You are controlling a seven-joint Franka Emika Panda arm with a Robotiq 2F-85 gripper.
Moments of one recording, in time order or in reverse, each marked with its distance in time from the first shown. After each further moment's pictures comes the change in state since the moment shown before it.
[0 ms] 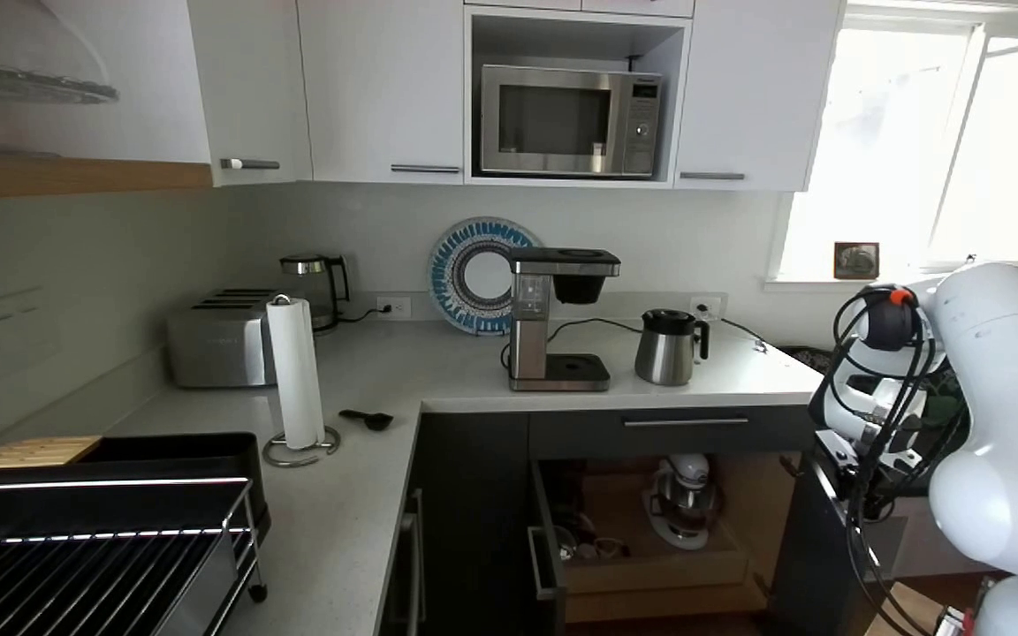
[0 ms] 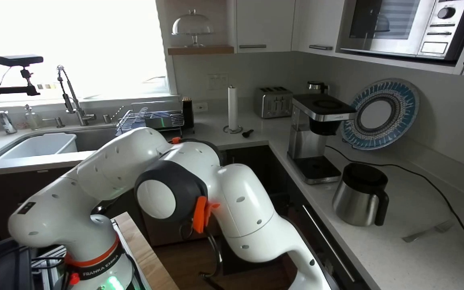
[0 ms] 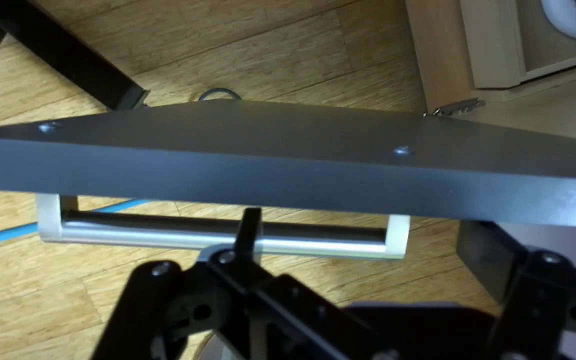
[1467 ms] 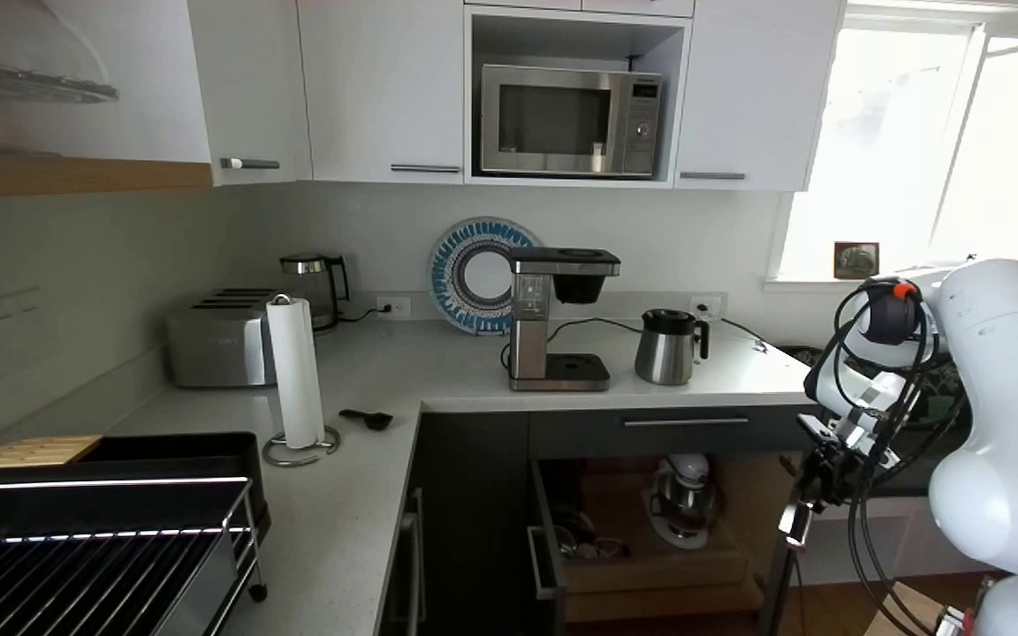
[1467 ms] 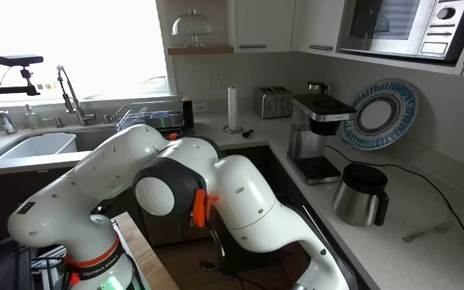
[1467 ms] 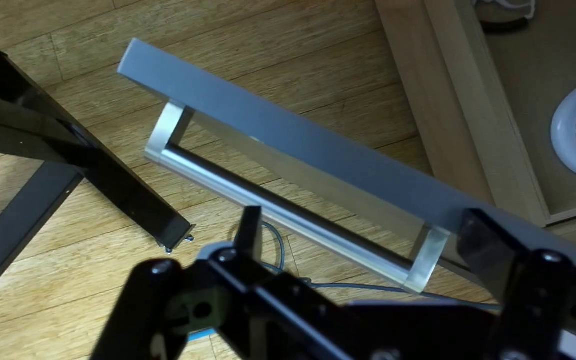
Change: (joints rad) arm -0.004 -0.029 0.034 0.053 0.163 -0.319 -0.061
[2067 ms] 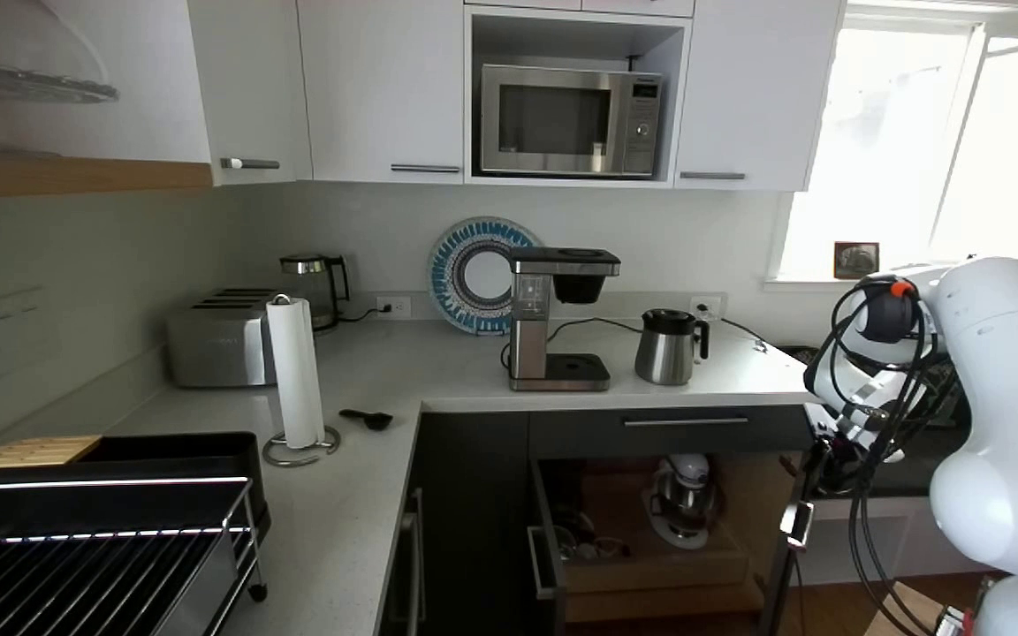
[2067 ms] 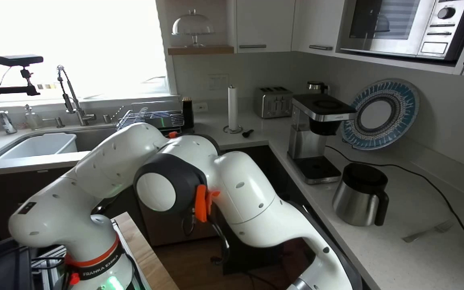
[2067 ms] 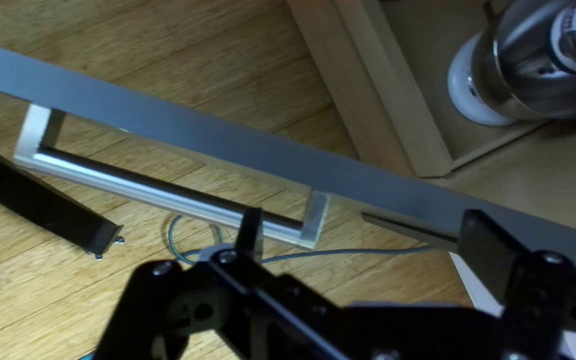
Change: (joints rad) arm 0.021 -0.011 -0.010 -0.004 0.142 0.191 0.005
